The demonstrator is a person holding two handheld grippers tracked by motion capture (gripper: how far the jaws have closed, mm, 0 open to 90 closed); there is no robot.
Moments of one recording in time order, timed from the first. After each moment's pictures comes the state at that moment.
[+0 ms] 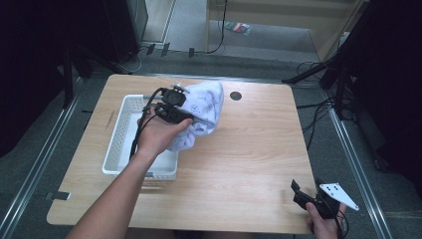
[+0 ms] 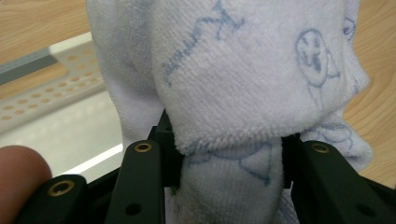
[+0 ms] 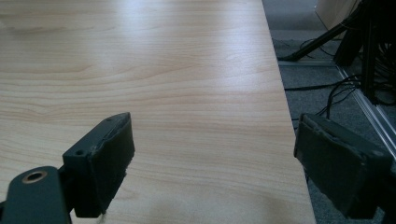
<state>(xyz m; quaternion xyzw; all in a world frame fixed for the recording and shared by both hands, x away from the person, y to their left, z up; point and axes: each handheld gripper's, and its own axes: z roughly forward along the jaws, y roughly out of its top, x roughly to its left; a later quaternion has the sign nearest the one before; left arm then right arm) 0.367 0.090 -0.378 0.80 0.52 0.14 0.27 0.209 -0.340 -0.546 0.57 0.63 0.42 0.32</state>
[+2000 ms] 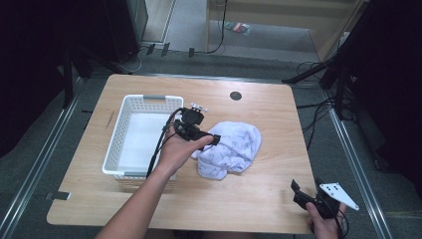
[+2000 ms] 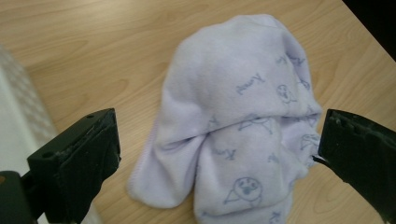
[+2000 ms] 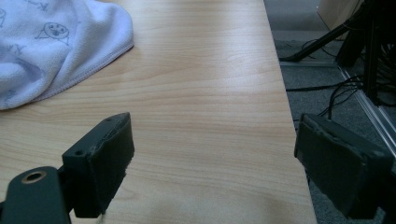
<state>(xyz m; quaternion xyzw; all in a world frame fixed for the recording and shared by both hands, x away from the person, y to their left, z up) 0.353 0.063 -0.429 0.79 0.50 0.08 0.34 0.209 -0.341 -0.546 0.57 0.64 0.42 0.32</state>
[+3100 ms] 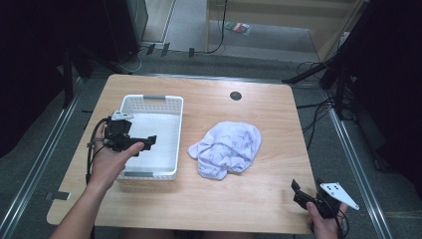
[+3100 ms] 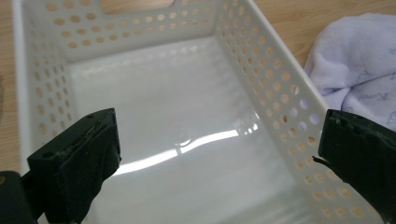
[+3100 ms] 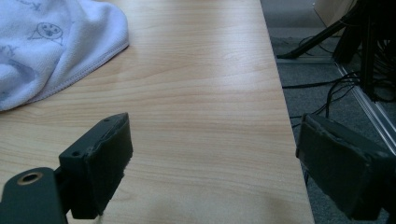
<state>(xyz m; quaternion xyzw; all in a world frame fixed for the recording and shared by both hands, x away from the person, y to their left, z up) 0.302 0.231 -0.439 0.73 0.56 0.18 0.35 0.210 -0.341 -0.546 0.58 0.63 0.41 0.31</state>
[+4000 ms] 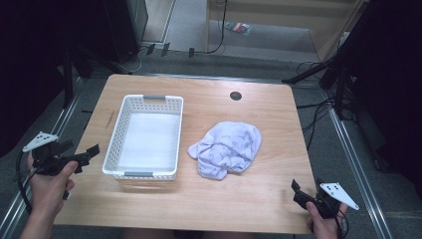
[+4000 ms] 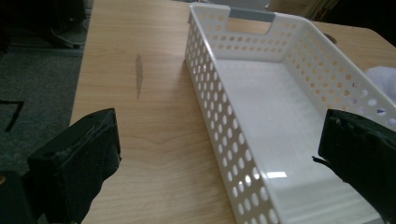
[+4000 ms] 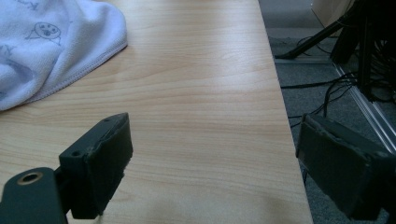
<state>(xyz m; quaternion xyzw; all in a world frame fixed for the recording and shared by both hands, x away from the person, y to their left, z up) 0.227 0.366 -0.466 0.63 0.60 0.23 0.44 0.209 -0.341 -0.546 0.58 0.63 0.41 0.32</state>
